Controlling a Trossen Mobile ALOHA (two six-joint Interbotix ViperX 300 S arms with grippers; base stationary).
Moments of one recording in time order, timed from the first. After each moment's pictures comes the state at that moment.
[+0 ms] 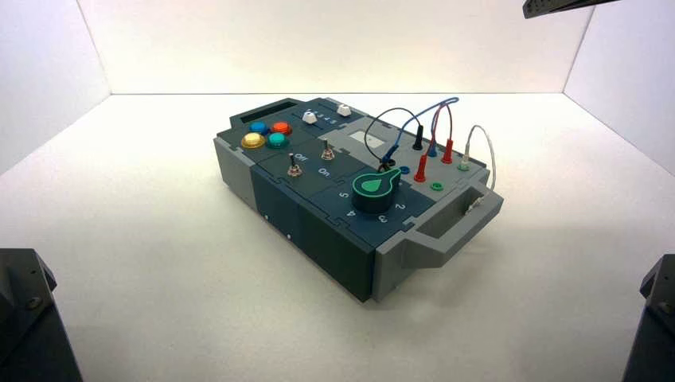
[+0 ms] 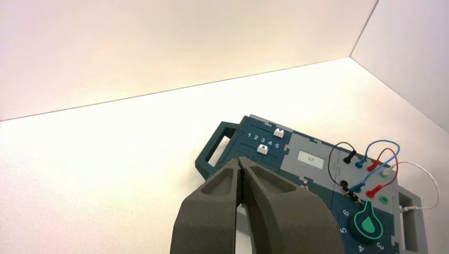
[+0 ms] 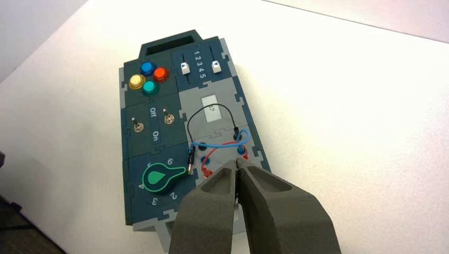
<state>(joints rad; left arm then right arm) -0.36 -1.20 1.16 -0.10 0.47 0.02 0.48 -0.99 1.10 0.14 0.60 -0.02</state>
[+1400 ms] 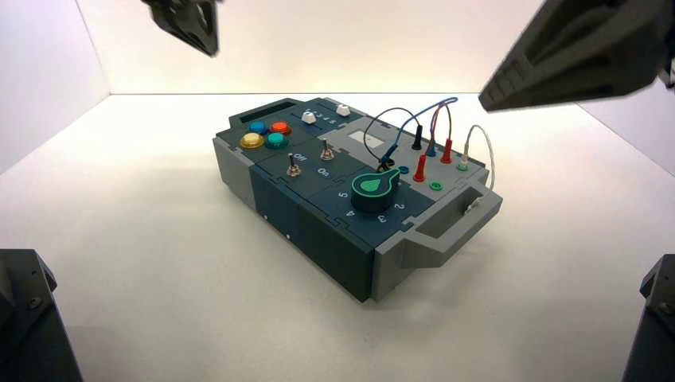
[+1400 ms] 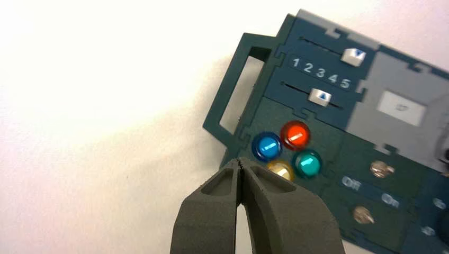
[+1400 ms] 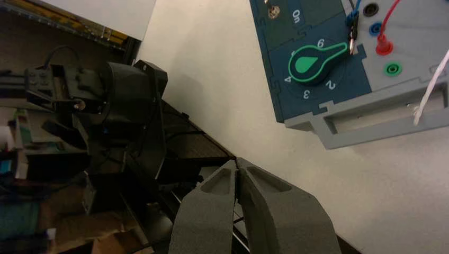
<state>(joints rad) -0.33 -0.13 0.69 -0.07 0.56 0.13 0.65 -1.04 1.22 0.73 0.81 -0.02</state>
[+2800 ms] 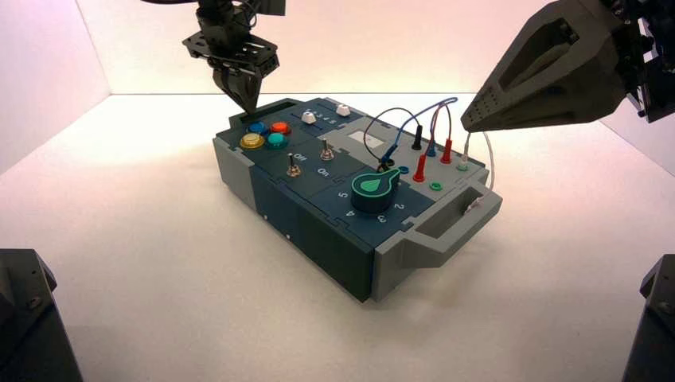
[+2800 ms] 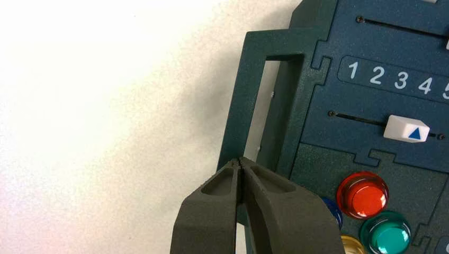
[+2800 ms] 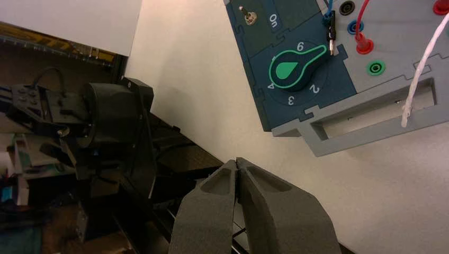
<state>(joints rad) -0.33 0.31 0.41 -0.07 0.64 0.33 0.65 -0.94 1.24 0.76 0.71 -0.02</state>
